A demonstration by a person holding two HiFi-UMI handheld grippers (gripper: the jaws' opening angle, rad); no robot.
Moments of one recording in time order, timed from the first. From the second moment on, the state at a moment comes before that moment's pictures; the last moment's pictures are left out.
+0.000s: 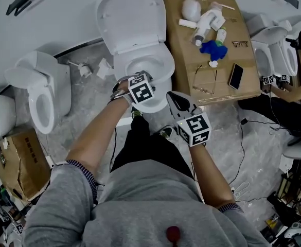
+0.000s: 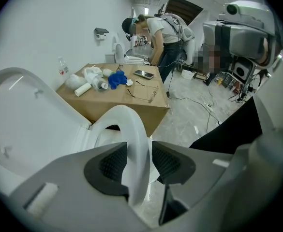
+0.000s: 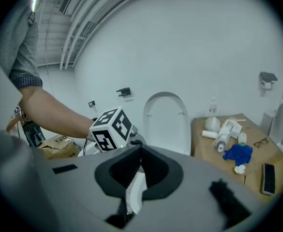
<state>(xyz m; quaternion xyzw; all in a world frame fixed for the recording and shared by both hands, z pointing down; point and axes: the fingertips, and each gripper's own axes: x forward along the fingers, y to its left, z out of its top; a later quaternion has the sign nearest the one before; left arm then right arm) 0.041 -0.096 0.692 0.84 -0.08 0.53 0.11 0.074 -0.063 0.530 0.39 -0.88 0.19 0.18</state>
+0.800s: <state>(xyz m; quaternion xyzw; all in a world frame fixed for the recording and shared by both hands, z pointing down) 0.056 -0.039 0.749 0.83 -0.07 0.54 0.15 0.094 -0.041 0.596 0.38 -0.88 0.21 0.18</state>
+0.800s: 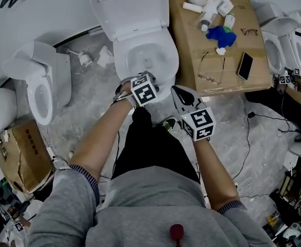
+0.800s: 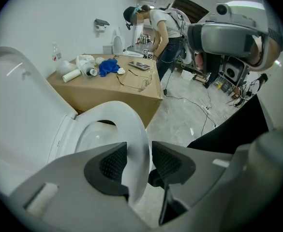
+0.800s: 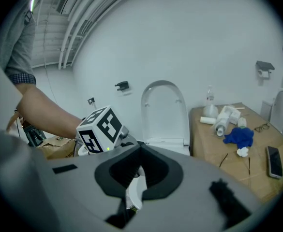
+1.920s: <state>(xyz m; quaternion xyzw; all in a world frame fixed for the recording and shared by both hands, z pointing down) 0.068 0.011 0.832 0.83 -0.07 0.53 0.19 0.107 -0.029 0.705 0.39 -0.87 0.24 0.19</state>
